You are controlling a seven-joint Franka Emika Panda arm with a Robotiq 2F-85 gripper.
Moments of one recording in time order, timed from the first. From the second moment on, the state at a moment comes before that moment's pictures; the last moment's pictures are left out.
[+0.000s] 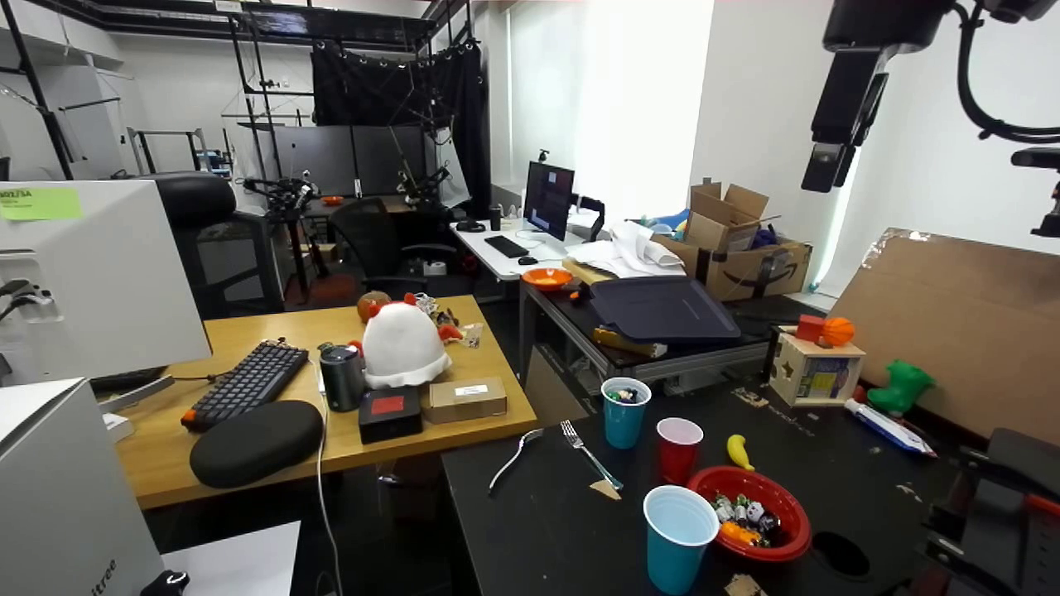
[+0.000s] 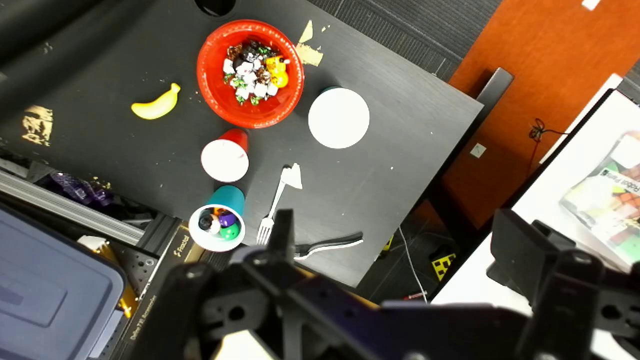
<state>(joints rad) 0.14 -0.59 0.14 -2.50 0.11 2.02 0.05</state>
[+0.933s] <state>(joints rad) 0.01 -0.40 0.09 -2.46 0.07 2.19 0.14</state>
